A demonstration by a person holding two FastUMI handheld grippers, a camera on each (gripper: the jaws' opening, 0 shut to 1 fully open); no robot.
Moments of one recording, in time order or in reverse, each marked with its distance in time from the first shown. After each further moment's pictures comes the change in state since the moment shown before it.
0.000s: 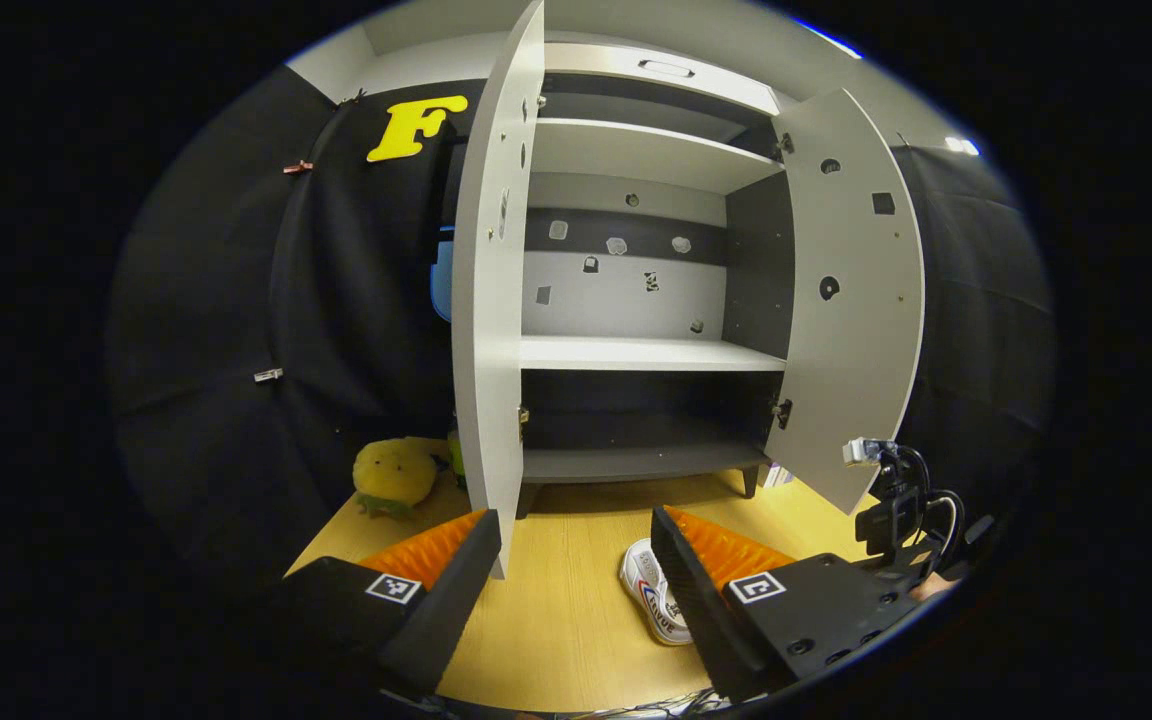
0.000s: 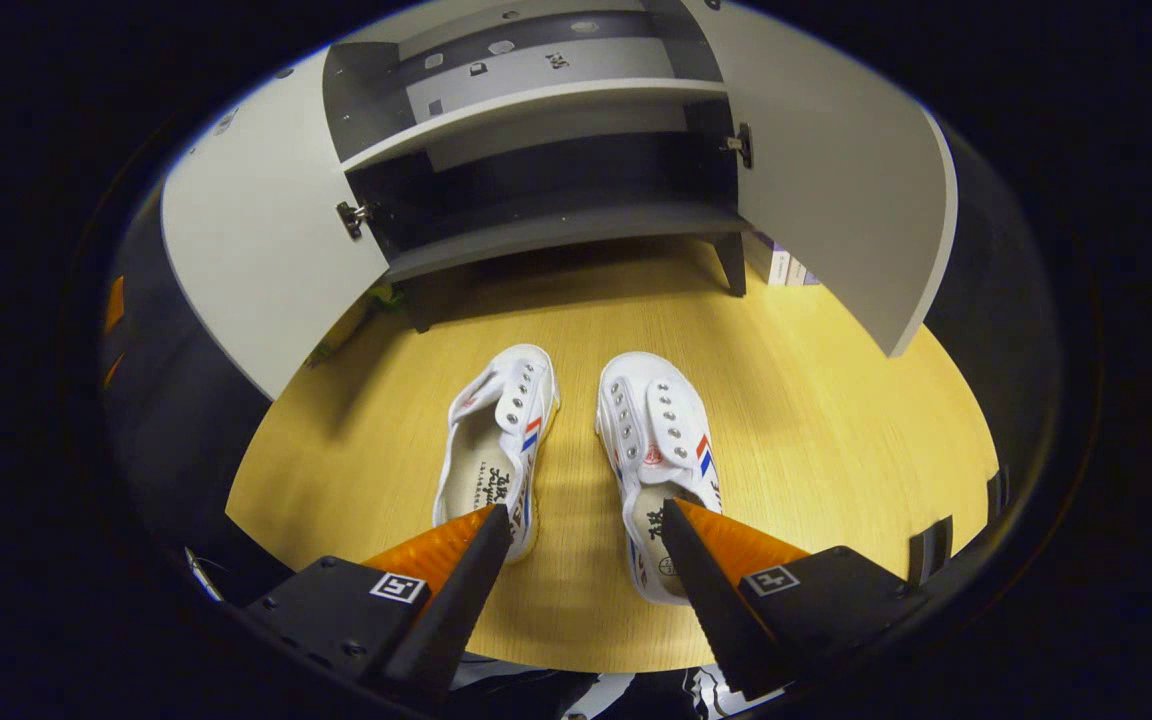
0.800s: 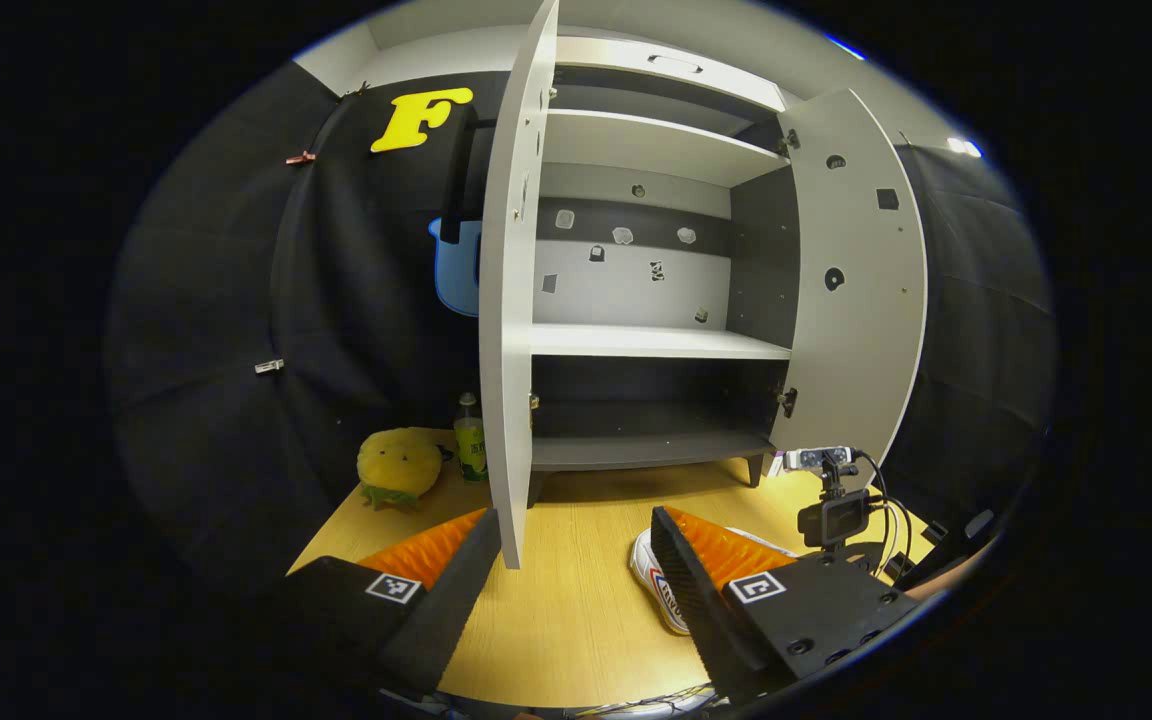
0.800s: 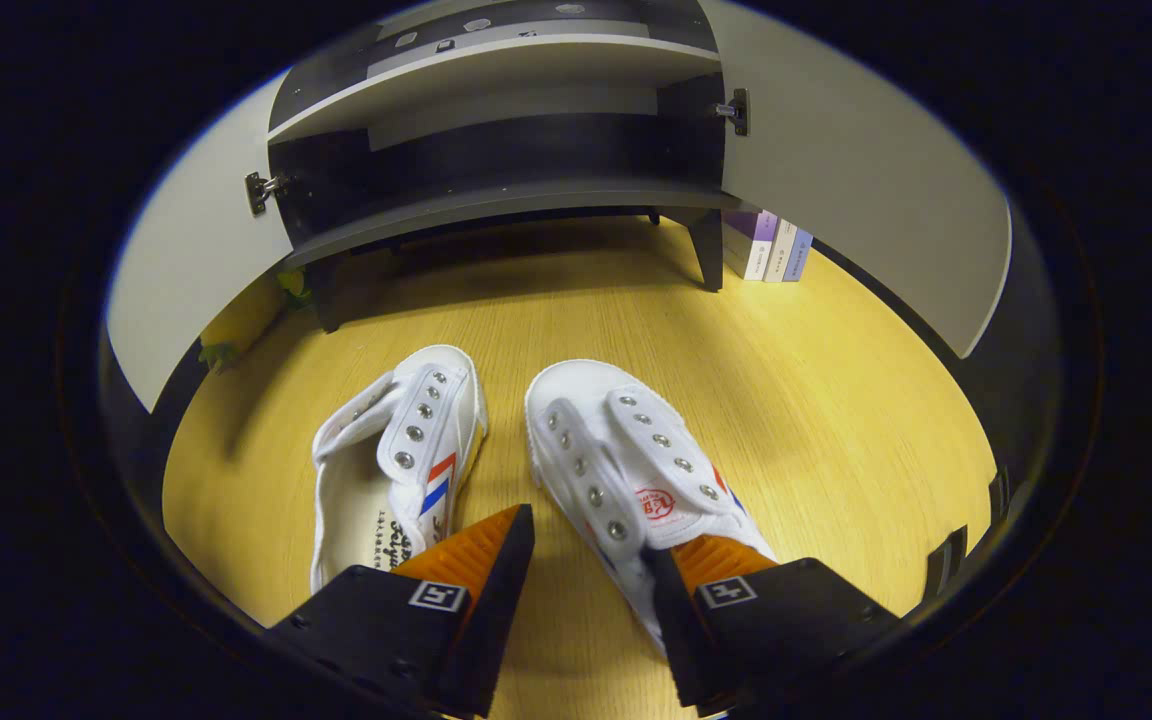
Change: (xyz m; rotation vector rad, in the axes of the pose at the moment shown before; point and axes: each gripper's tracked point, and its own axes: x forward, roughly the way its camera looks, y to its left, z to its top) left arm -0.003 0.013 -0.012 0.003 0.019 -0.009; right arm 0.086 -0.030 0.018 -0.027 -0.052 -0.188
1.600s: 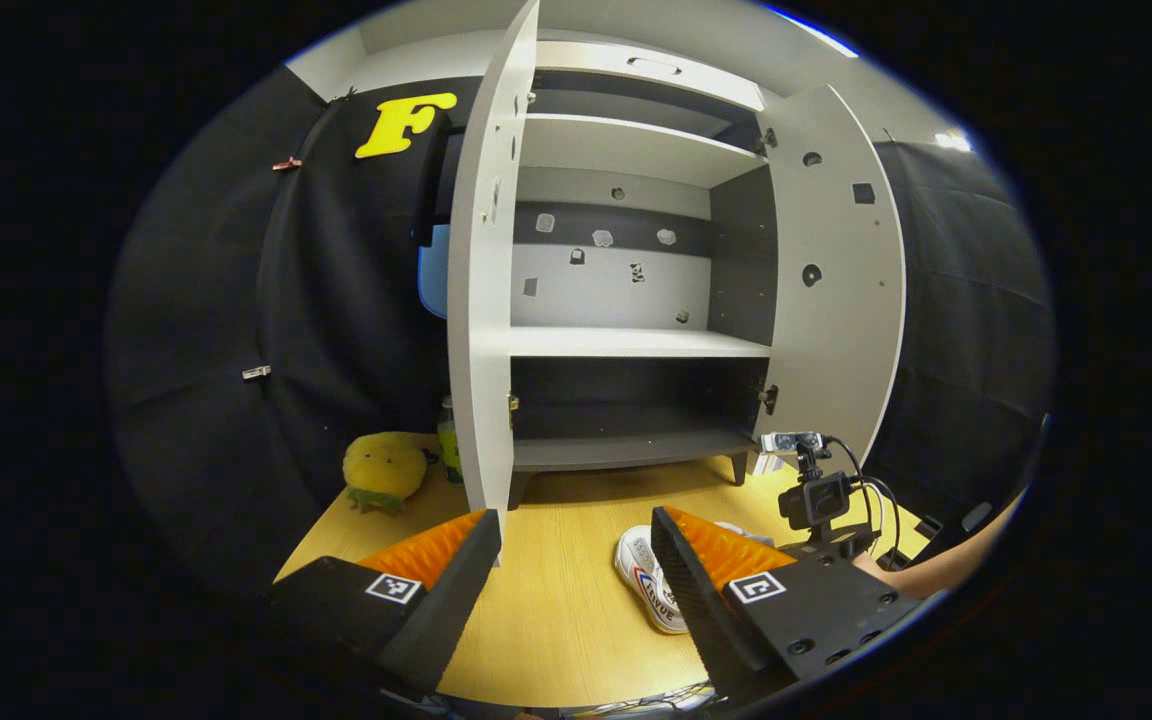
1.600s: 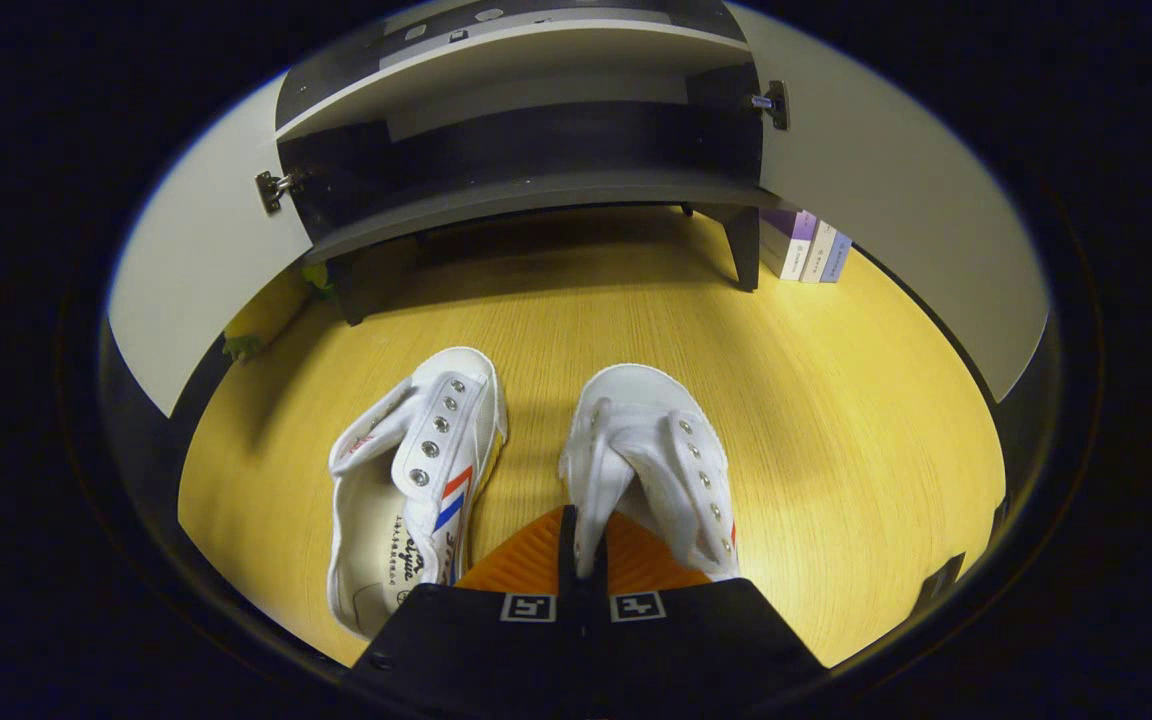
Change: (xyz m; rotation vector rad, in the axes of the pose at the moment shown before) left arm -0.005 -0.022 -0.006 0.023 -0.013 -0.039; right arm -0.008 0.018 0.009 -0.001 0.046 0.147
